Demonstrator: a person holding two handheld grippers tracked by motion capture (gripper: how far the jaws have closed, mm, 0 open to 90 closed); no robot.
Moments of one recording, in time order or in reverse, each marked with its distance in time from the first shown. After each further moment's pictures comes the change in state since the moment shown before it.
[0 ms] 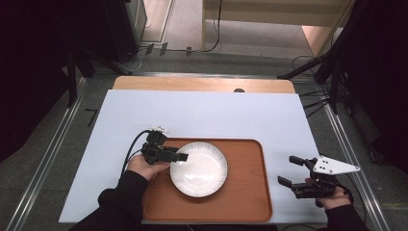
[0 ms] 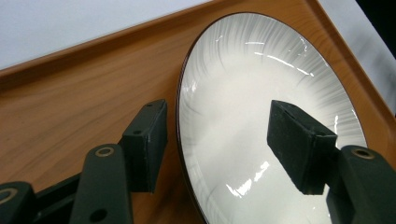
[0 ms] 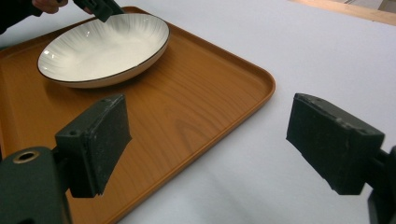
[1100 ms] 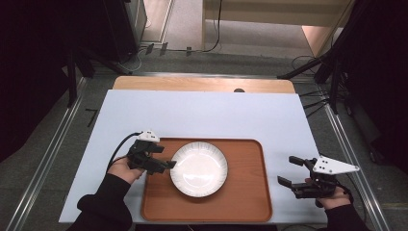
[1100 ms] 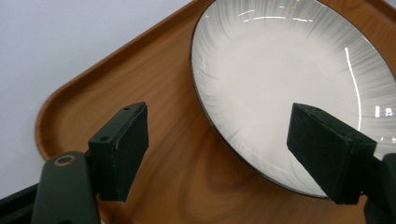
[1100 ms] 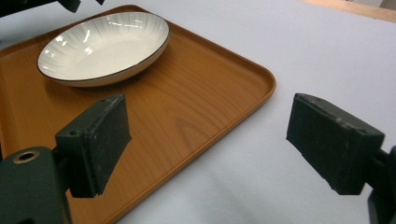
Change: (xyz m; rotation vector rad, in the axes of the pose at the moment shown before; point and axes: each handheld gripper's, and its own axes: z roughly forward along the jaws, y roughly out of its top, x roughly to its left) left arm -0.010 -0.020 -0.039 -0.009 0.131 0.287; right arm 0.000 0.000 0.000 0.005 0.001 0.006
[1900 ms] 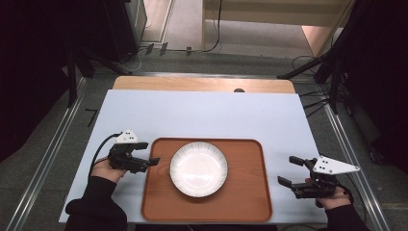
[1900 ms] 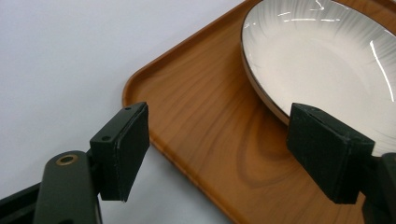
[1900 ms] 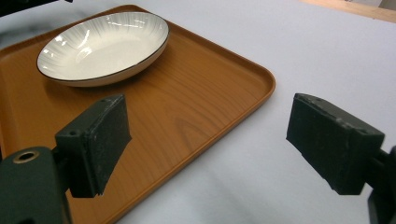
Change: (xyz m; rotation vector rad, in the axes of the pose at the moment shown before) left arm 0.029 -0.030 -0.029 -0.113 0.065 0.018; right arm 0.000 0.000 0.000 0.000 -0.002 0.000
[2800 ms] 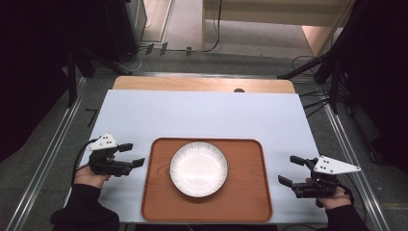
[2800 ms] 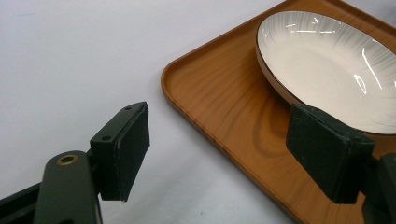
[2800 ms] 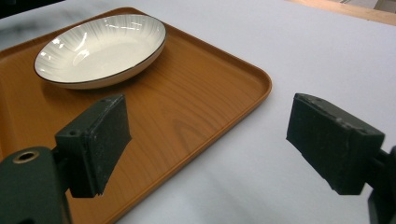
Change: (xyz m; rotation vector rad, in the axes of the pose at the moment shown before) left arm 0.016 -0.028 -0.036 -0.108 0.022 -0.024; right arm -0.001 0.000 -0.001 -0.005 -0.010 0.006
